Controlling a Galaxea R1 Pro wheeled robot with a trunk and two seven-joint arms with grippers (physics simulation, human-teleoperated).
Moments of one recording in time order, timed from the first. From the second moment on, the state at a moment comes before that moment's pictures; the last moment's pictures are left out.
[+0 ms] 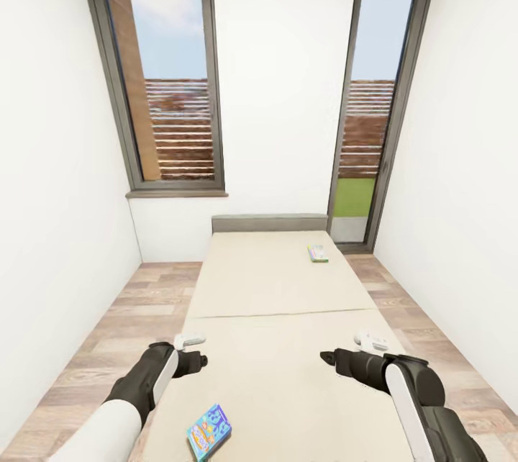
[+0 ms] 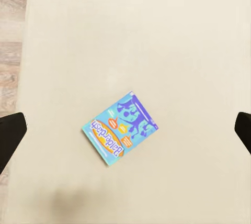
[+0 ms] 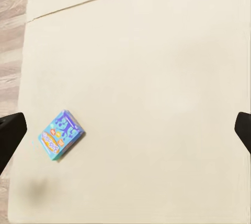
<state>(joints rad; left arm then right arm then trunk) -0.63 -0.07 0.11 -0.56 0.04 0.61 0.03 -0.23 0.01 -0.08 -1.53 -0.30 1.04 0.01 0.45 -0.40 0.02</state>
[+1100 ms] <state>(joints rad) -0.63 -0.07 0.11 -0.57 0.04 0.61 0.02 -0.35 0.01 -0.04 -1.53 -0.30 1.04 0.02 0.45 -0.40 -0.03</state>
